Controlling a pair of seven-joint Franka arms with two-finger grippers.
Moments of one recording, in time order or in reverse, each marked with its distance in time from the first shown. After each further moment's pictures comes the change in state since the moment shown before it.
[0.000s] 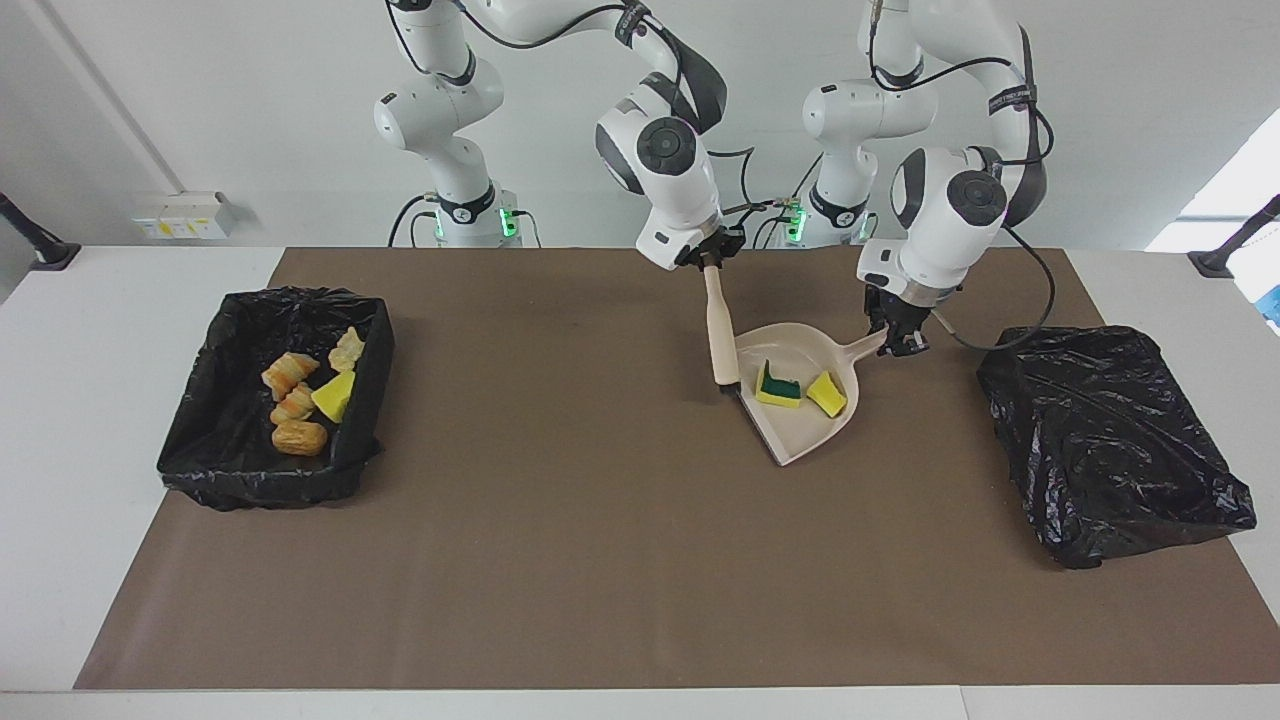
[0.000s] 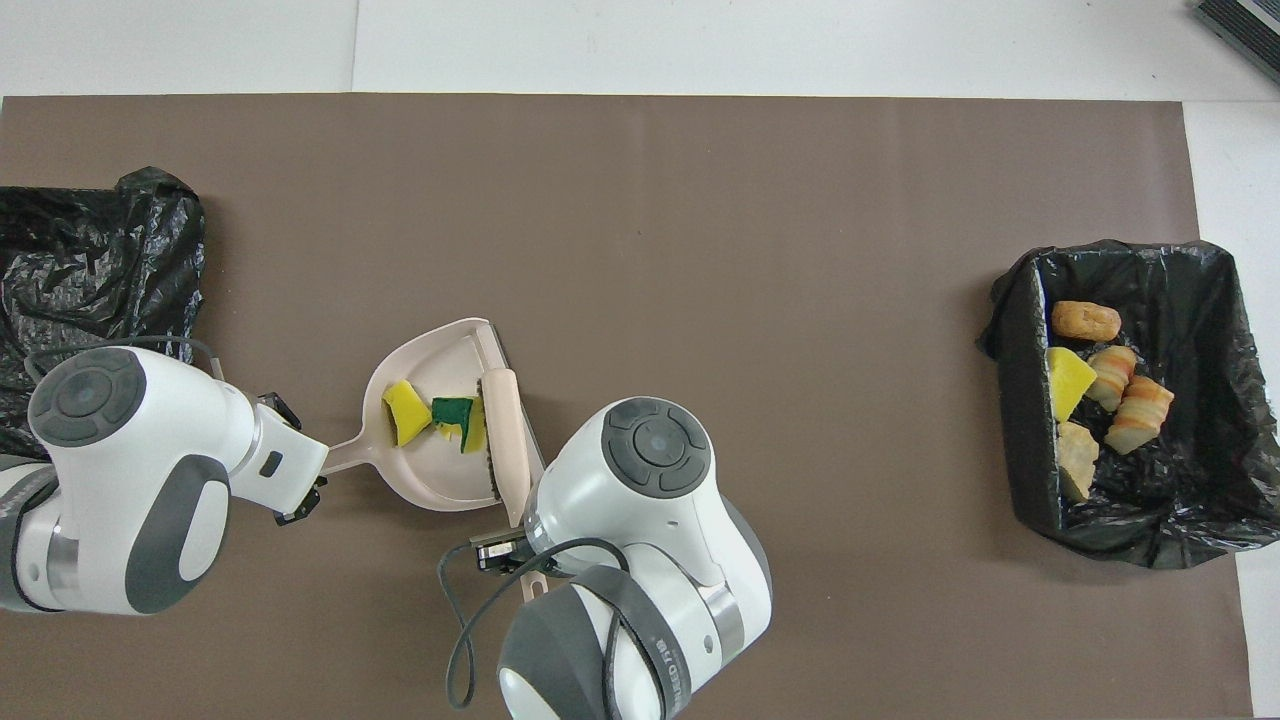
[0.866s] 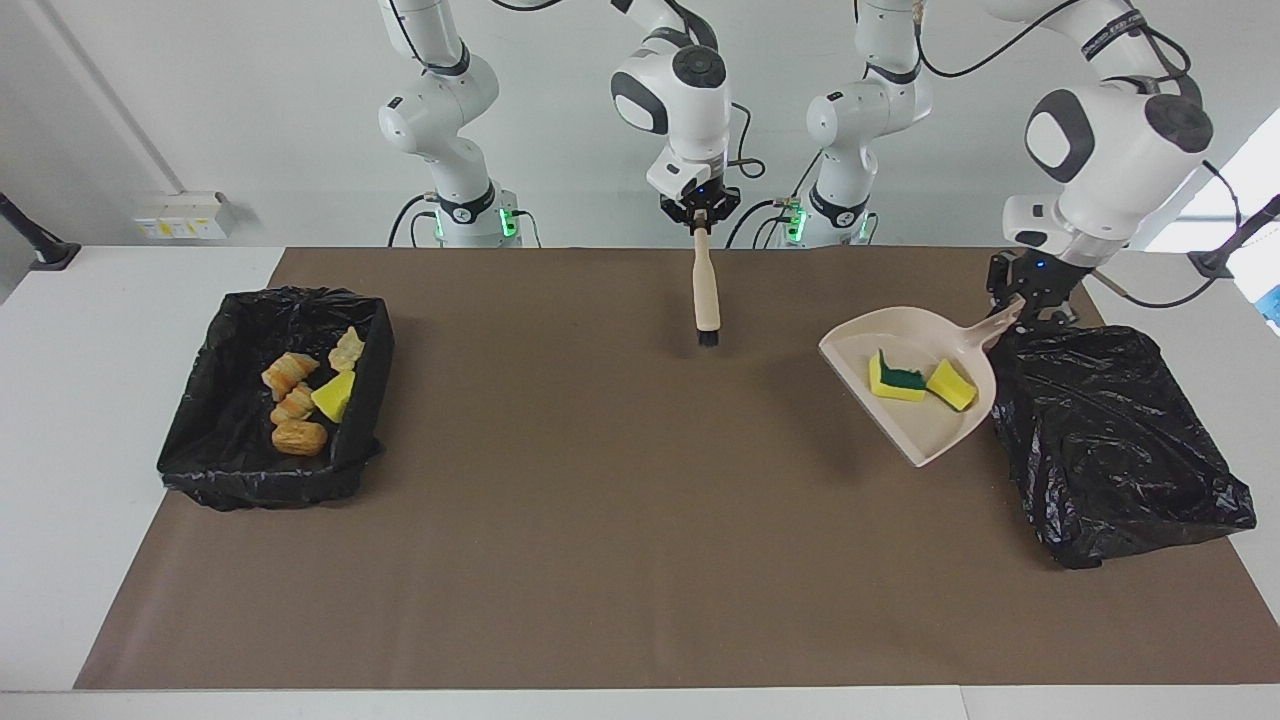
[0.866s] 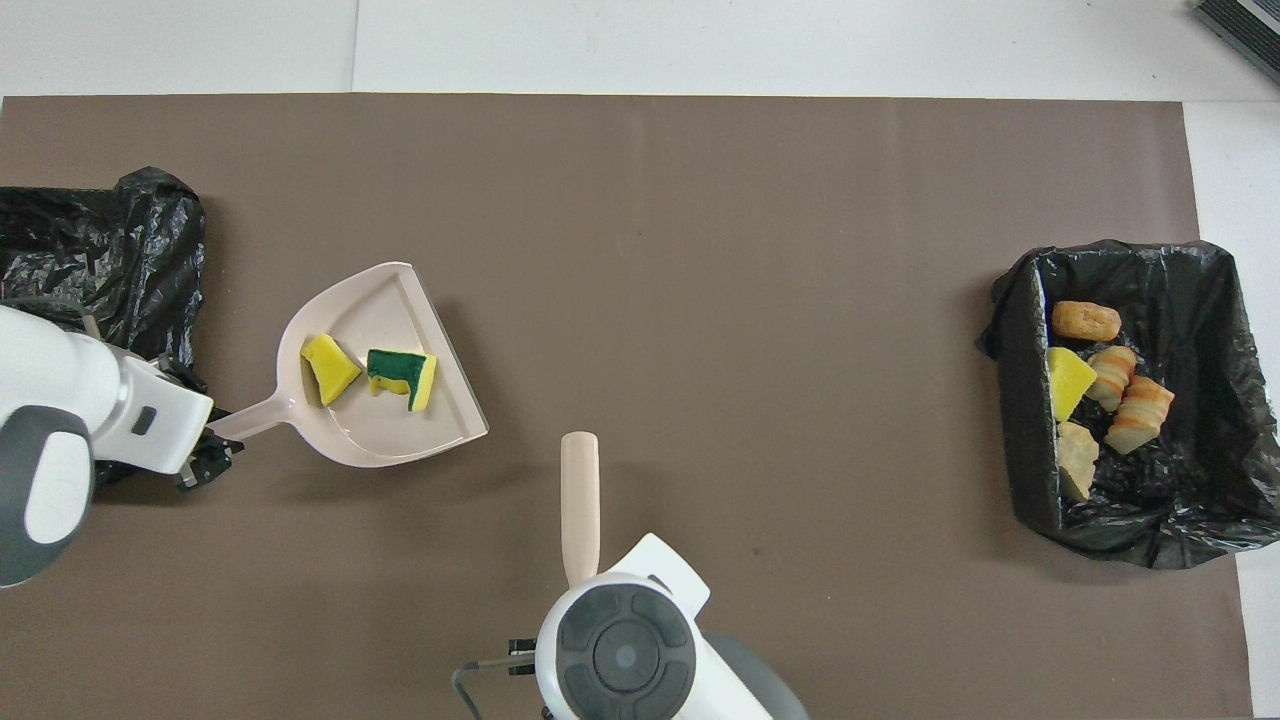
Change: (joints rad) left arm 0.316 -0.001 0.014 0.317 0.000 -0.217 0.294; right arm 0.260 -0.111 0.014 -0.262 -0.203 0.262 0.376
